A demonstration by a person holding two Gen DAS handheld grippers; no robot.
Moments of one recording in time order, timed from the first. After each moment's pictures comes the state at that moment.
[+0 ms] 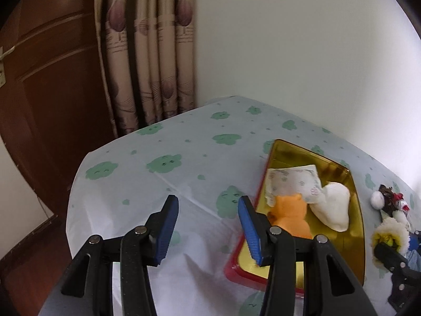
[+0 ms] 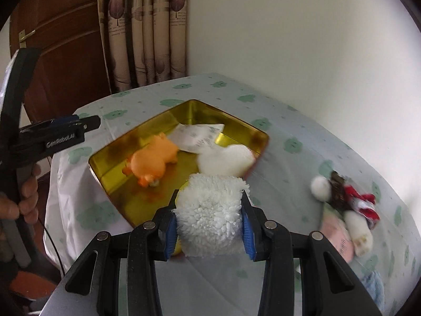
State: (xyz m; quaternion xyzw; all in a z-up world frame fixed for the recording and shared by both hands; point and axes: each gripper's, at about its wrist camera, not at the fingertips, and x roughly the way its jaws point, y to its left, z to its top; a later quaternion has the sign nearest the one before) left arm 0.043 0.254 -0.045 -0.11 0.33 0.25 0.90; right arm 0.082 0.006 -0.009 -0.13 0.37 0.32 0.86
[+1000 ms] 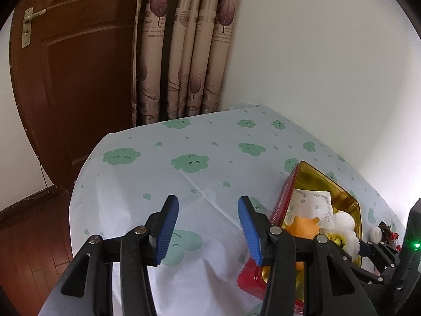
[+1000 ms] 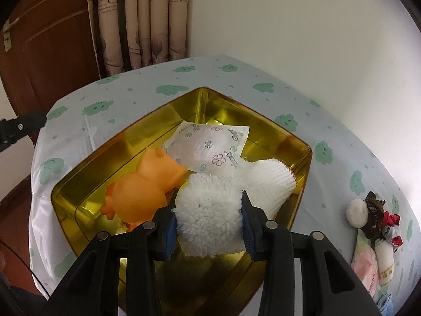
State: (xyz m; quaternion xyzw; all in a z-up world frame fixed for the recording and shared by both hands) left arm 0.027 0.289 -0.042 -0.19 0.31 0.29 0.88; right arm 0.132 0.082 -0.051 -0.16 0.41 0.30 0.85
